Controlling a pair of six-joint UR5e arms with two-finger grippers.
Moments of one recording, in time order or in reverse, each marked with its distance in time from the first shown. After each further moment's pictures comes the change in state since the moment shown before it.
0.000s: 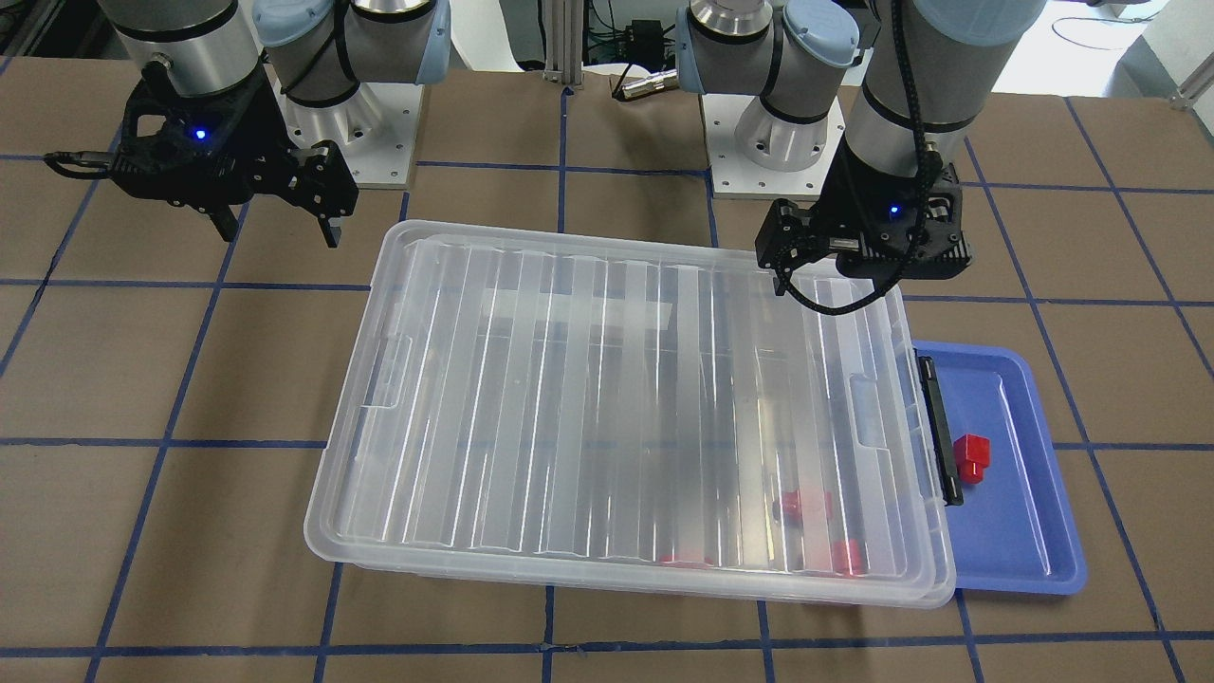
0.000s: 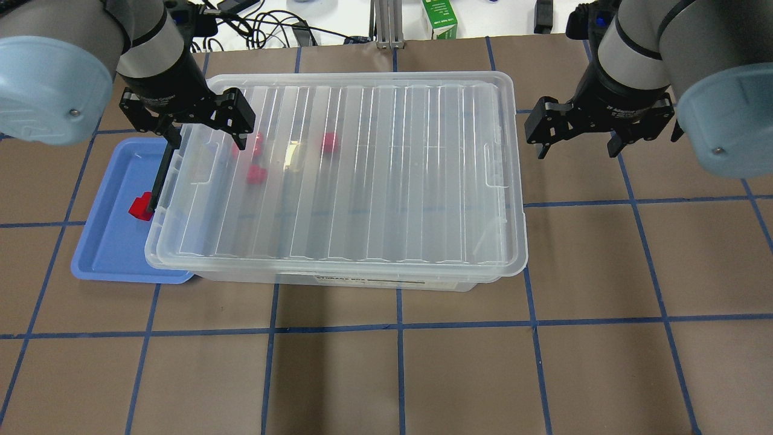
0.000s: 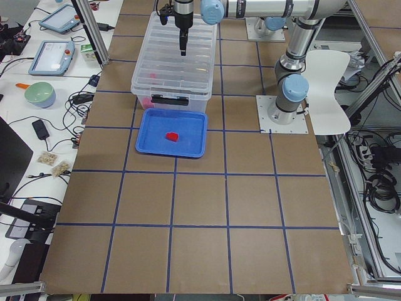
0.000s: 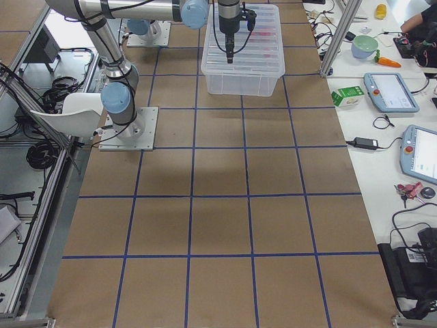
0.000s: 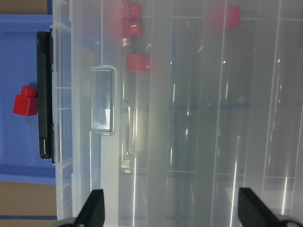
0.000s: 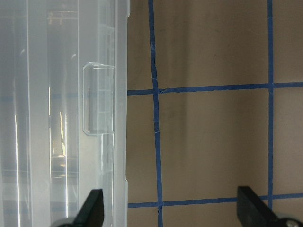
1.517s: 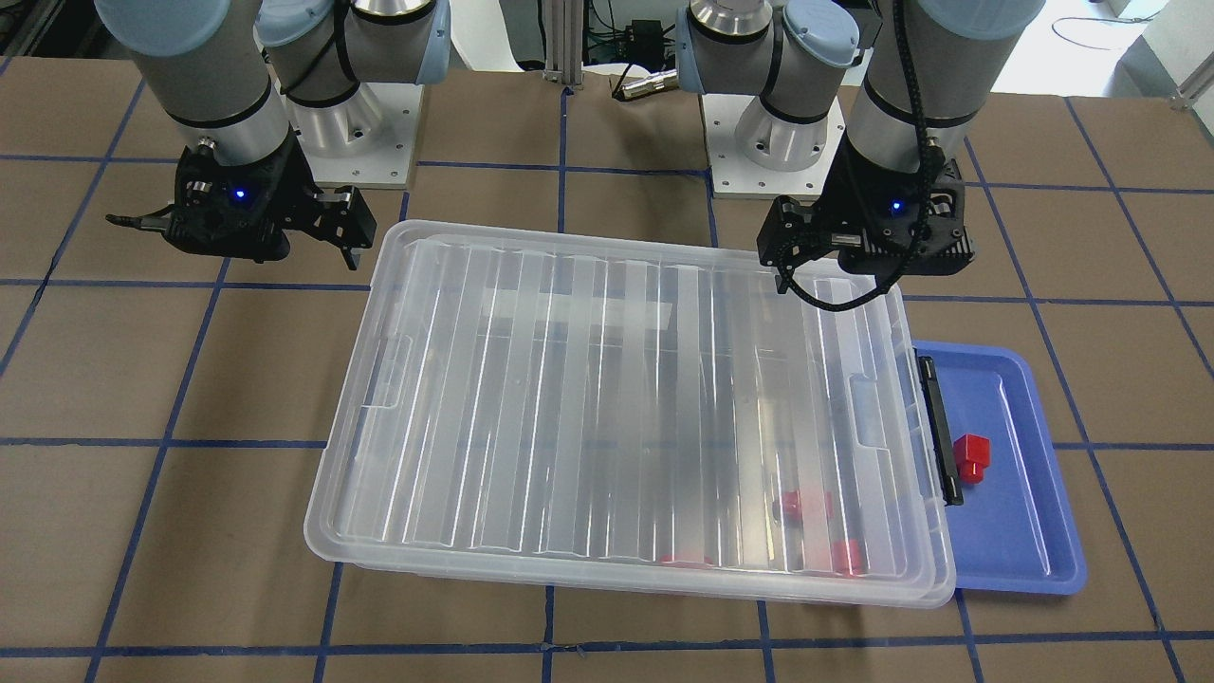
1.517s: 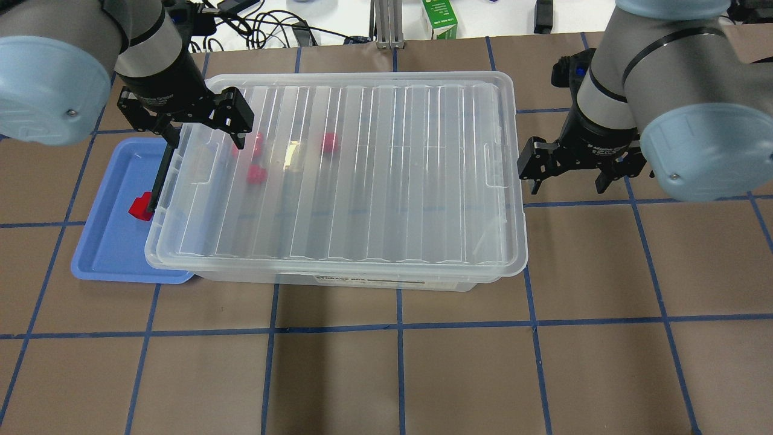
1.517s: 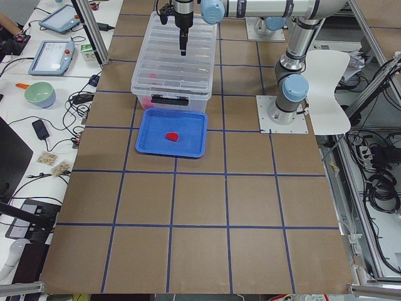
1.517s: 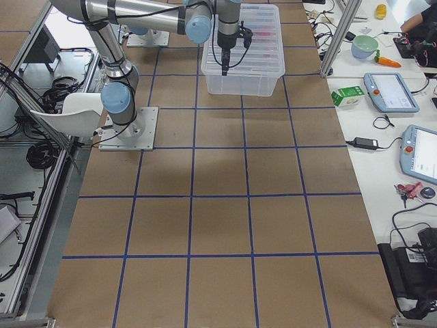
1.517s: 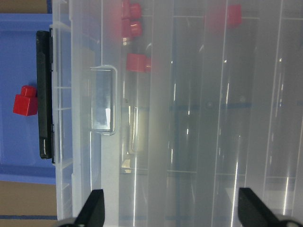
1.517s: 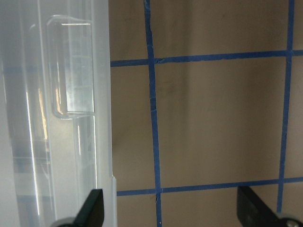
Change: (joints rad) left arm 0.000 0.005 0.001 0.001 0.003 0.001; right arm -0.001 0.038 0.104 -0.044 -0.008 0.016
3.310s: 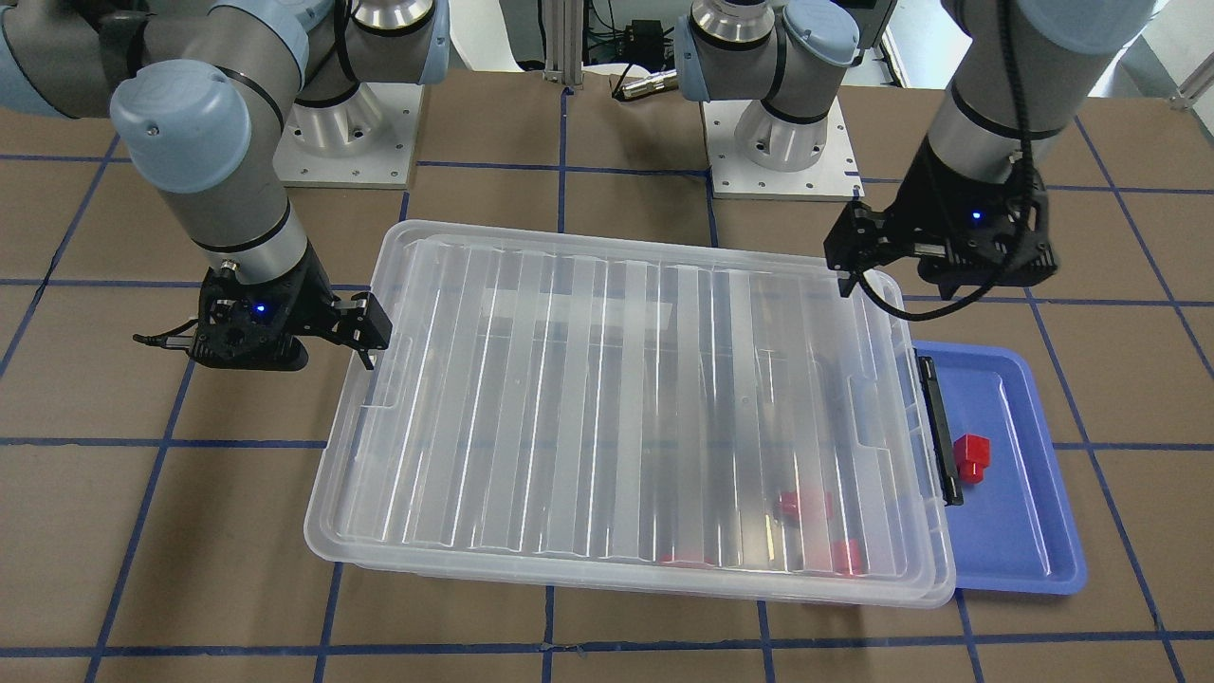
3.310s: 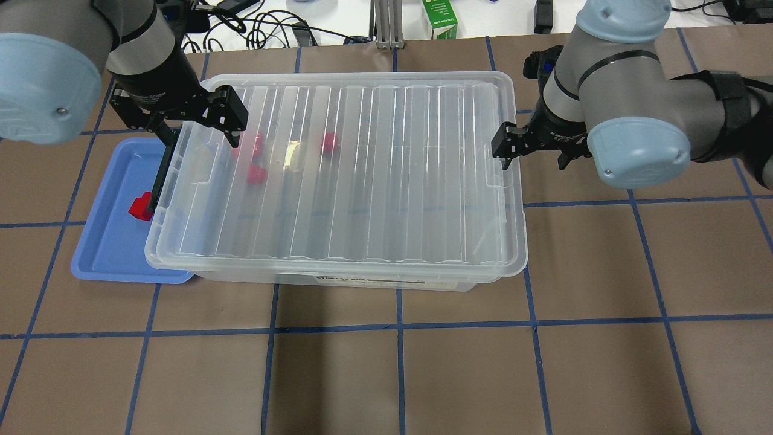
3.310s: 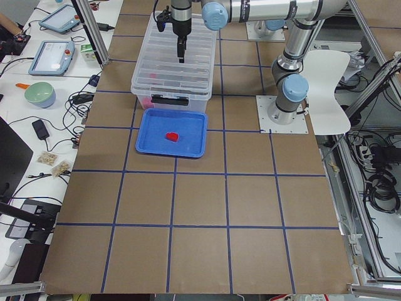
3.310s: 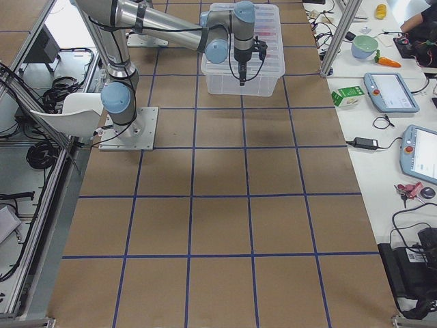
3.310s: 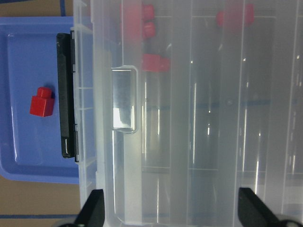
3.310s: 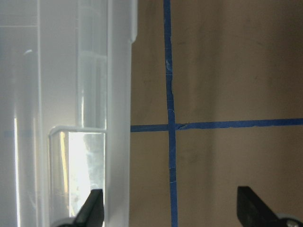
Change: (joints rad) left arm 0.161 0.001 0.003 -0.023 -0.008 0.188; right arm 0.000 0.174 0.005 -0.264 0.041 -0.018
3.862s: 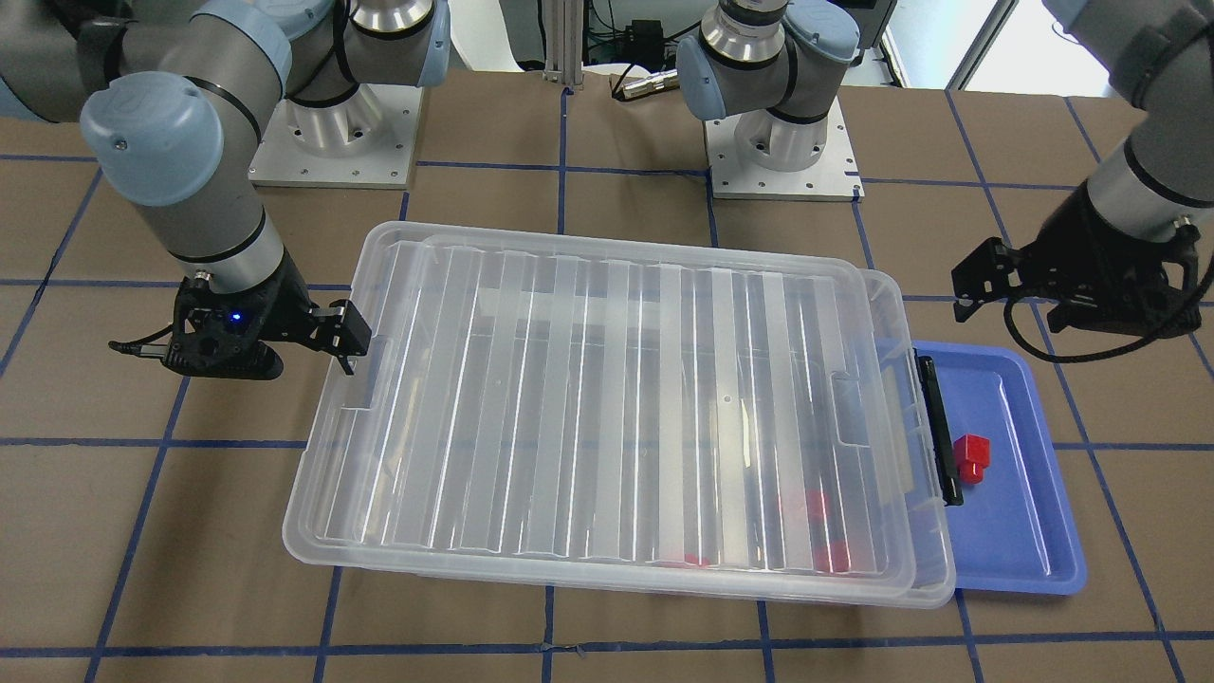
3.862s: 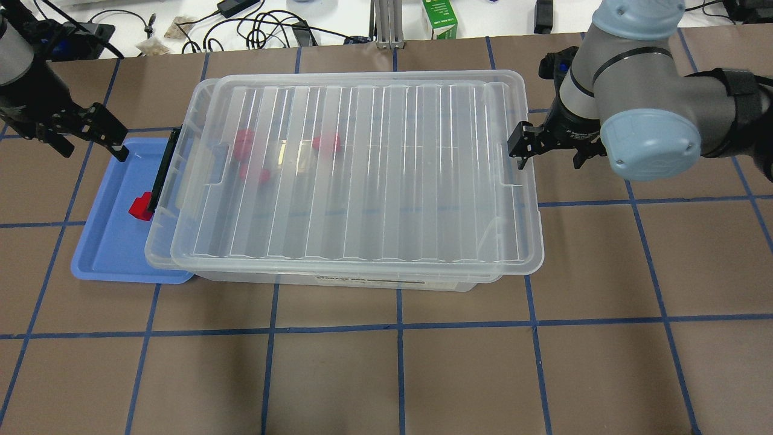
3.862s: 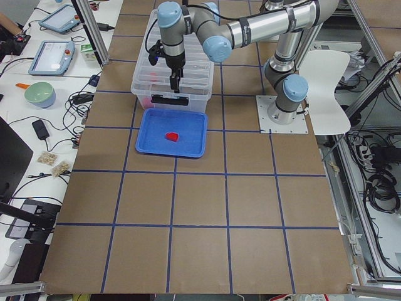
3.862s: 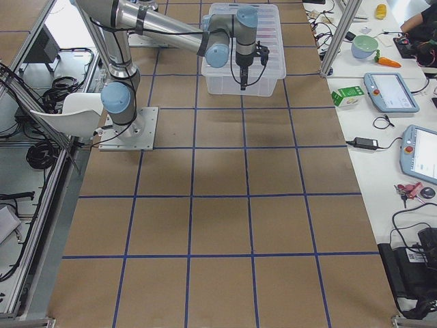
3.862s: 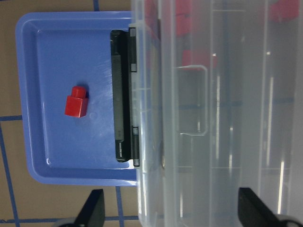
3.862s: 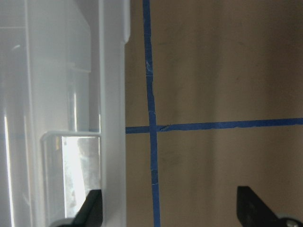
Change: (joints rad) left arm 0.251 -0.084 -0.007 0.024 -0.025 0.351; right arm -0.050 0.004 -0.001 0.012 -0.006 -0.044
